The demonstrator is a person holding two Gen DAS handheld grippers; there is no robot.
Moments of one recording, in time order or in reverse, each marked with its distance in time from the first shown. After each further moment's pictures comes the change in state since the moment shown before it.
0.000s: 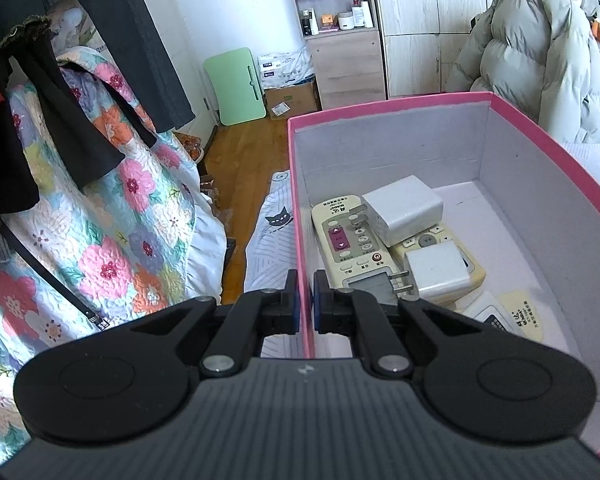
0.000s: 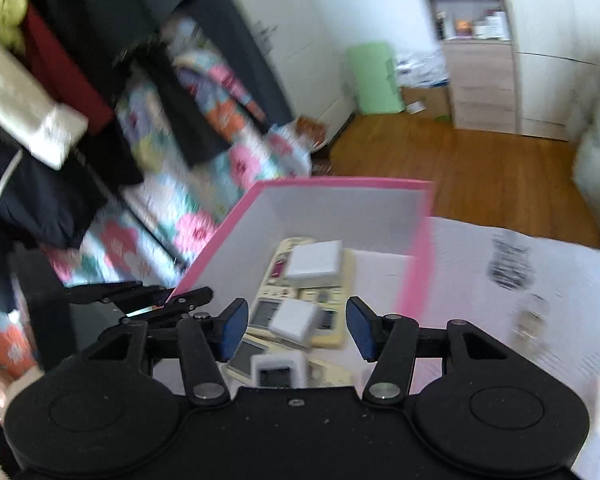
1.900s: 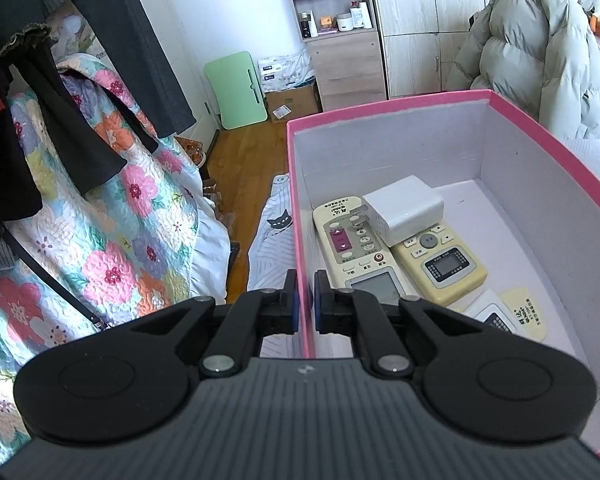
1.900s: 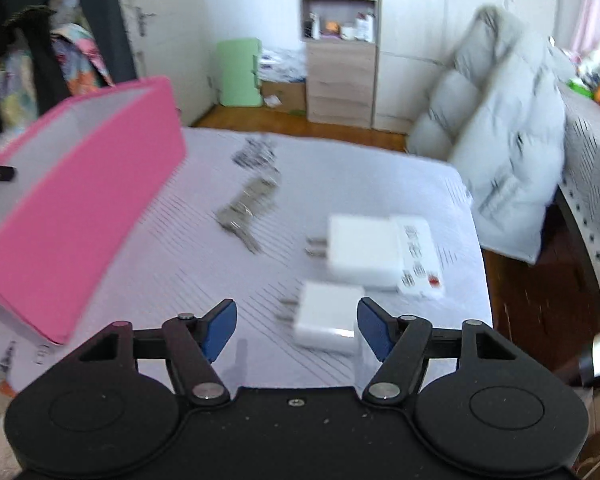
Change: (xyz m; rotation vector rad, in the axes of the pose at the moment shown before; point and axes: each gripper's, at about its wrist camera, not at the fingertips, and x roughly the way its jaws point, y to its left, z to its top) left arm -0.002 -0.006 0.002 0.024 -0.006 0.016; right arm -0.027 -0.136 -0.116 -0.032 0.015 -0.458
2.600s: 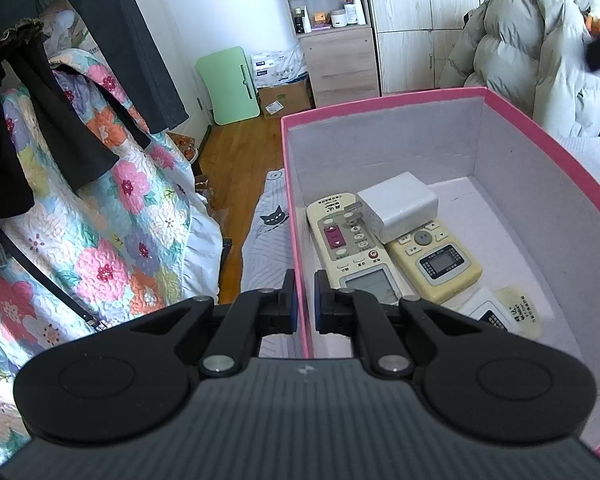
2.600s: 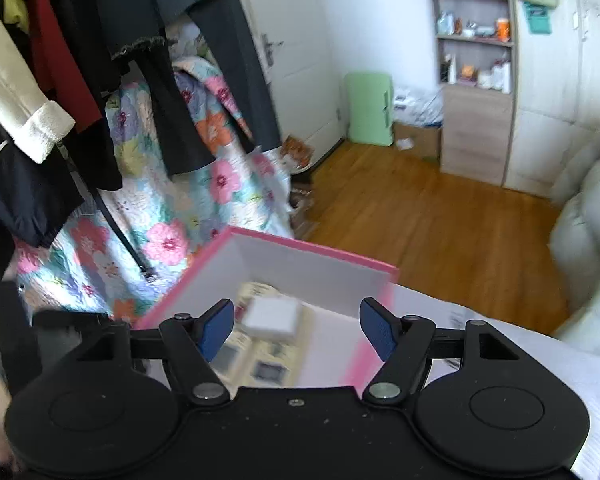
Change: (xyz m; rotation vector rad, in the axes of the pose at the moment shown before) left arm 0.002 0.000 -0.001 -0.002 0.016 -0.025; right arm -0.030 0.120 0.164 -0.139 -0.067 0.350
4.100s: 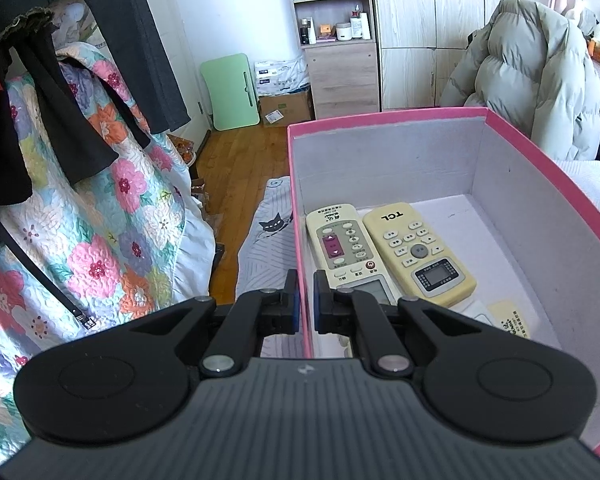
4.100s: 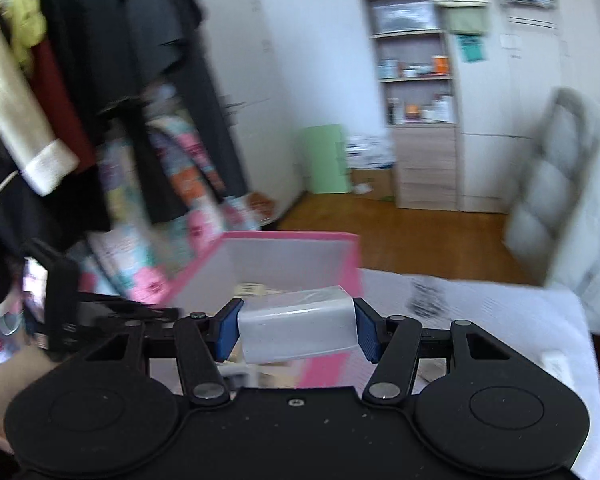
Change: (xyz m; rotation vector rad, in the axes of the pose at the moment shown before) left arm -0.004 0.008 -0.005 -0.059 -0.040 -0.031; right arm -0.034 0.045 -0.060 0.055 -0.187 -0.032
